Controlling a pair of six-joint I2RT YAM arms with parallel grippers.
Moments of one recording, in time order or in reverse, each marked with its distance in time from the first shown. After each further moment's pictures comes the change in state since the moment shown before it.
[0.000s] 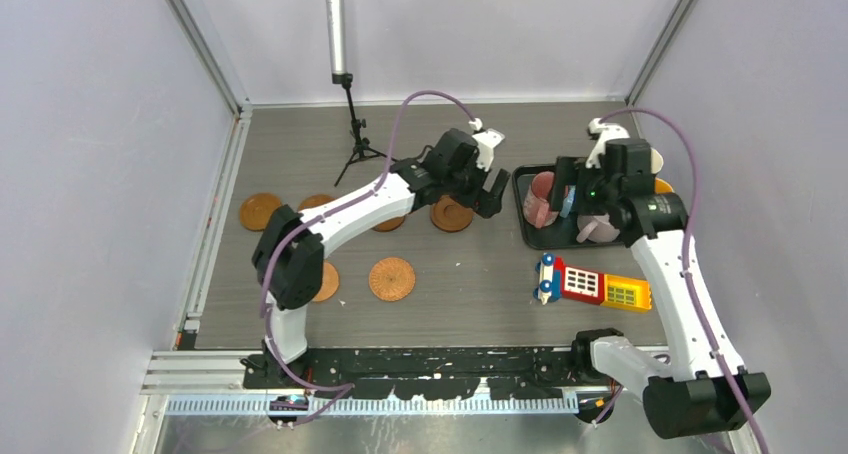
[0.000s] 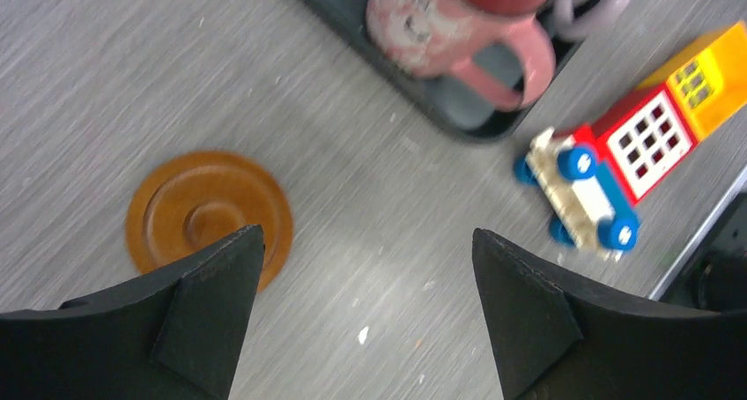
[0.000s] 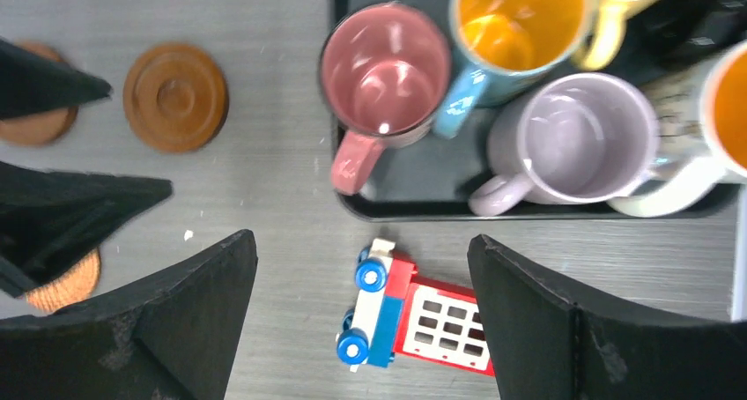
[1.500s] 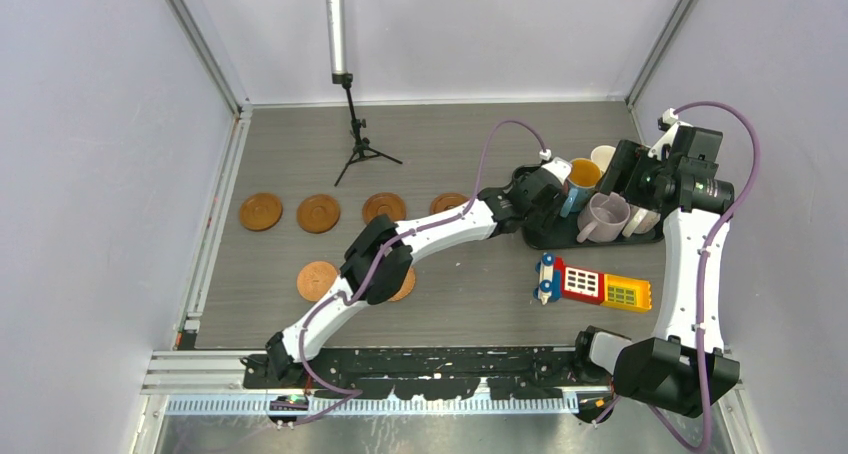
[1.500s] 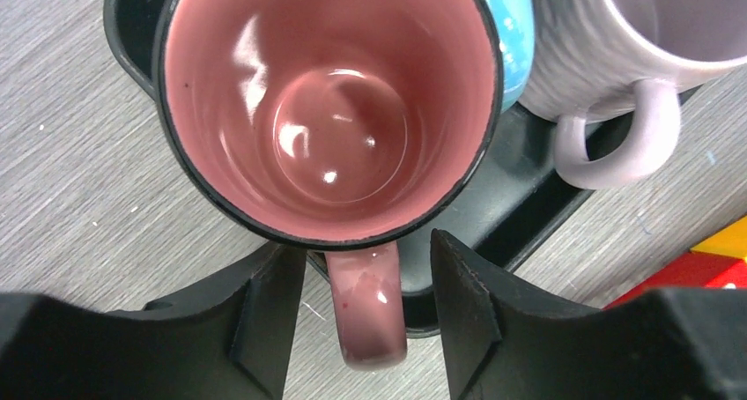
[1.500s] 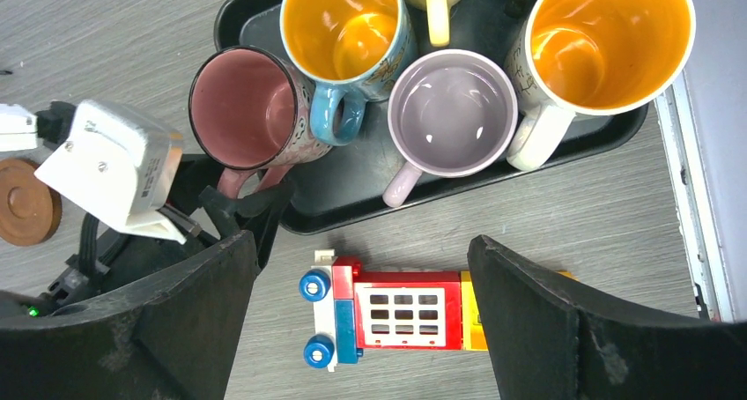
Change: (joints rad) left arm -0.237 0.566 0.581 0.002 -0.396 -0.129; right arm -0.479 0.103 0.154 -0.110 -0.180 -0.032
